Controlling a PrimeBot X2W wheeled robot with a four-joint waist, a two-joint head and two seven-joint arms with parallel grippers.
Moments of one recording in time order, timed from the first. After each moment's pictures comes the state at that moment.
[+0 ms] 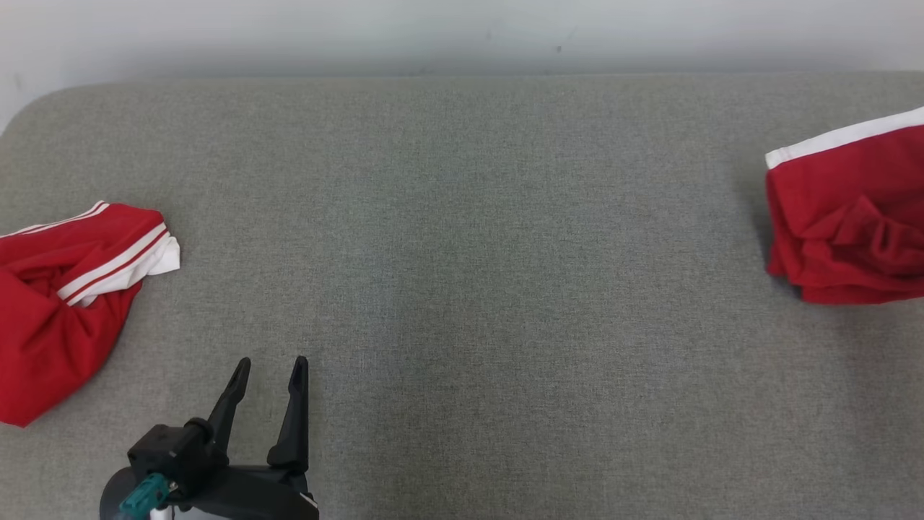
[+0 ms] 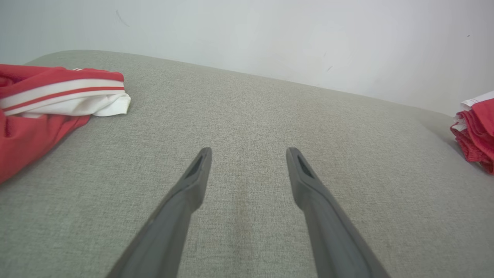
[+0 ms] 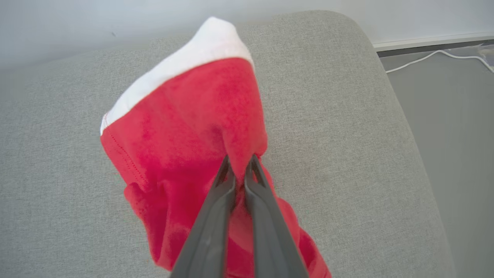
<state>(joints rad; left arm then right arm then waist) -0.08 0.15 -0.30 0.08 -0.33 0.08 -0.12 -0.77 -0.64 0.21 0.58 0.78 -0.06 0.73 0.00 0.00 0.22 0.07</state>
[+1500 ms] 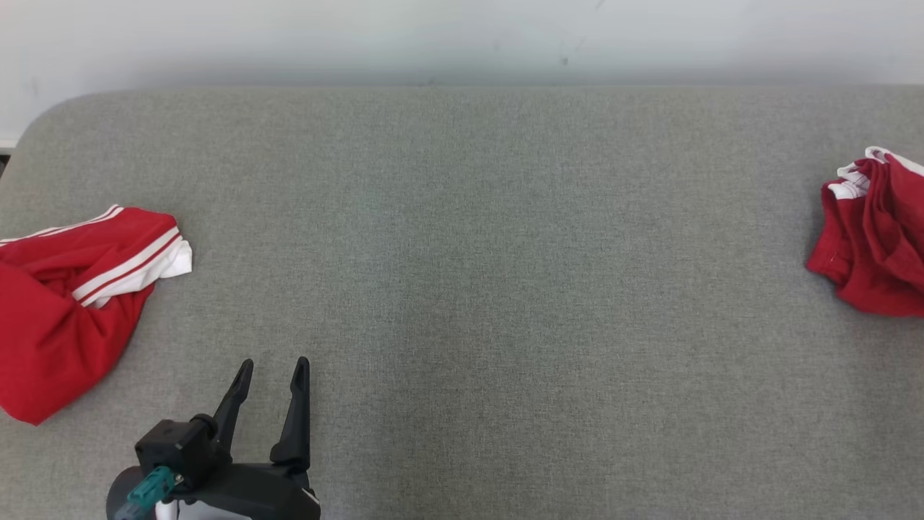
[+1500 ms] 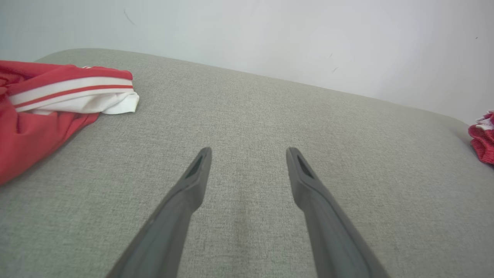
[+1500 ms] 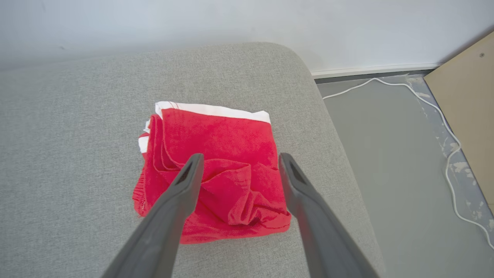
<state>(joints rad) -0.11 0.14 -0.30 0.14 -0.34 0.07 -0.13 -0.83 -0.70 0.26 0.73 0.66 -0.04 0.62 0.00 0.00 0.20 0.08</state>
